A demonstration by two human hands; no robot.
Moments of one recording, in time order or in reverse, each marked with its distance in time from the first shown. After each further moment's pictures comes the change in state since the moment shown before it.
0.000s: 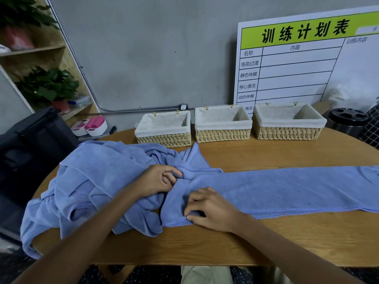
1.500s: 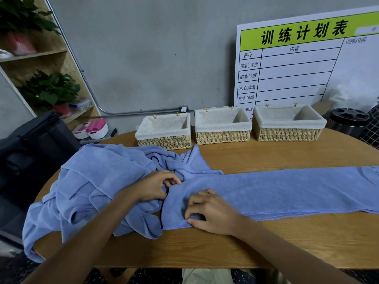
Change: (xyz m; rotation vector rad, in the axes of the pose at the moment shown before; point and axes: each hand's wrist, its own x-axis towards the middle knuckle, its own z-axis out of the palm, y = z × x) left_hand 0.004 -0.017 -0.006 0.334 -0.077 0.157; right_hand -0.001 -0.001 0.001 -0.032 -0.013 -0.003
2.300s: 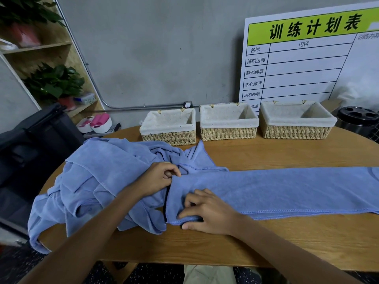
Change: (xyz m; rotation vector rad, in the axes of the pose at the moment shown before) left_hand -0.005 0.004 0.003 -0.082 0.270 0.006; right_hand 0.012 -0.010 0.010 0.005 -0.045 -0.071
